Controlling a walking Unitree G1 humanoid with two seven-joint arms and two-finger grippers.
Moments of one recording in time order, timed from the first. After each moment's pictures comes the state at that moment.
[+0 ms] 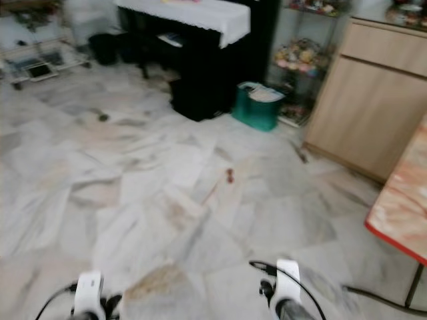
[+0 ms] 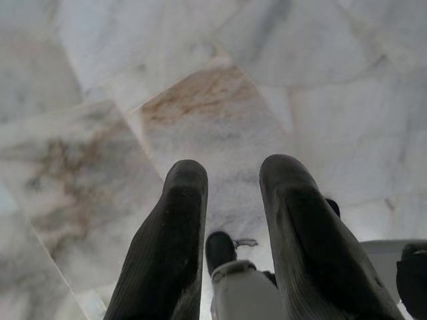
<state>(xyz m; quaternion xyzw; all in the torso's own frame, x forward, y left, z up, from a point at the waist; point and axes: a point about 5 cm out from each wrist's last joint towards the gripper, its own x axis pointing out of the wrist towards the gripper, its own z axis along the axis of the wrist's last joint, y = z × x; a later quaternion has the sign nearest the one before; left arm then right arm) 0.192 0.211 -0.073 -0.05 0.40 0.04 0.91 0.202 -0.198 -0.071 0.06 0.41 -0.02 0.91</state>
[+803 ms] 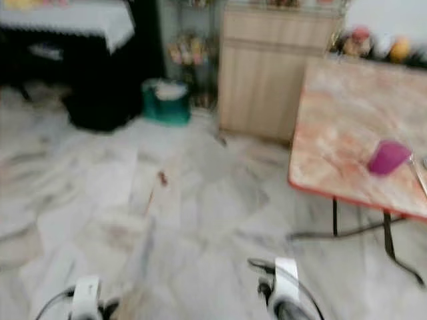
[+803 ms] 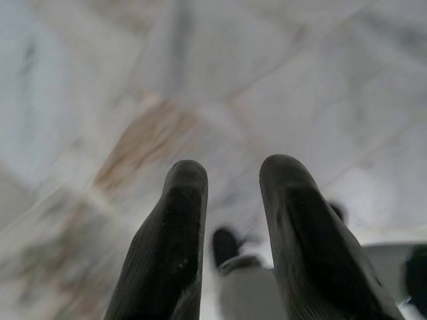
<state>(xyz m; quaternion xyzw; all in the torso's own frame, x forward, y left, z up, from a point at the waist) 0.196 0.207 -0.072 -0.06 0.40 0.03 0.91 0.195 -0.204 -0.074 0.06 0.42 -0.03 0.90</state>
